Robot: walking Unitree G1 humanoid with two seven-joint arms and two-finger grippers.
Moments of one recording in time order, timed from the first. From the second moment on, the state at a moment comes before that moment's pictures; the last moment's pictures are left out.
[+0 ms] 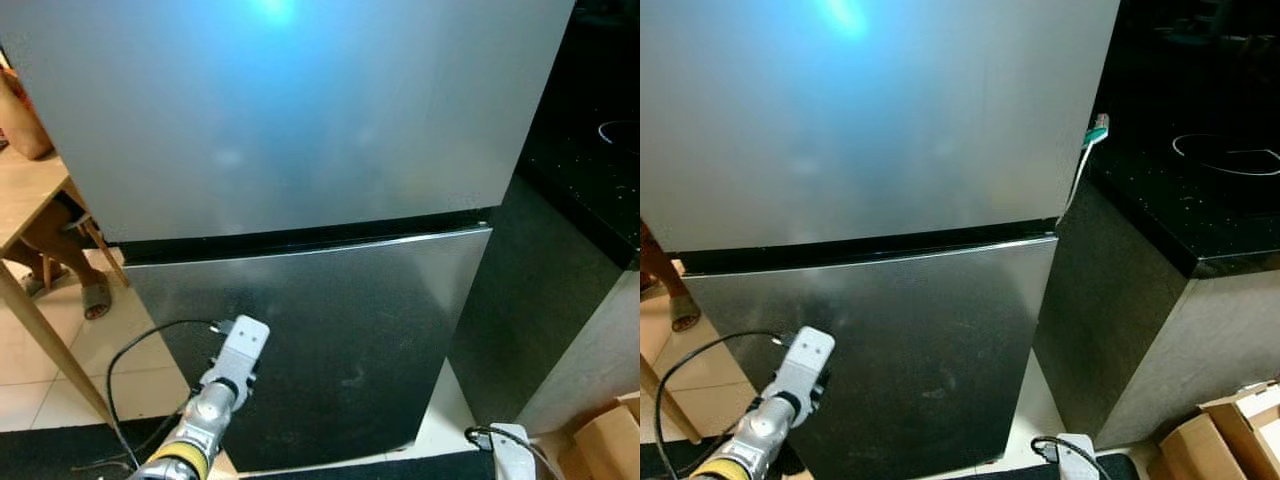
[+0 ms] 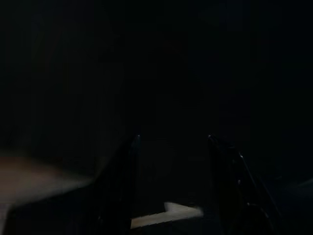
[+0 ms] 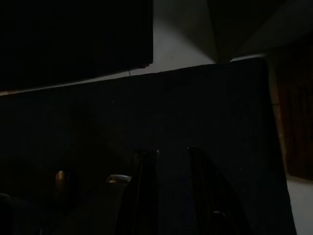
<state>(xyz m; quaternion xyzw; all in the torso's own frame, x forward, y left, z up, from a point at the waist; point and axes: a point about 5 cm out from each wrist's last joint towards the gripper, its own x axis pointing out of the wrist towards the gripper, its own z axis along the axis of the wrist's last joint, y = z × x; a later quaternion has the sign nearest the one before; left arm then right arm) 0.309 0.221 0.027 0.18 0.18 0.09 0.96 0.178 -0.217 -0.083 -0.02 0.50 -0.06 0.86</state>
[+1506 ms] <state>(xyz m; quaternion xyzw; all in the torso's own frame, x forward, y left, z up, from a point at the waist) 0.193 0.193 -0.078 0.06 0.45 -0.02 0.89 0.160 -0.234 -0.087 -0.07 0.53 -0.02 0.85</state>
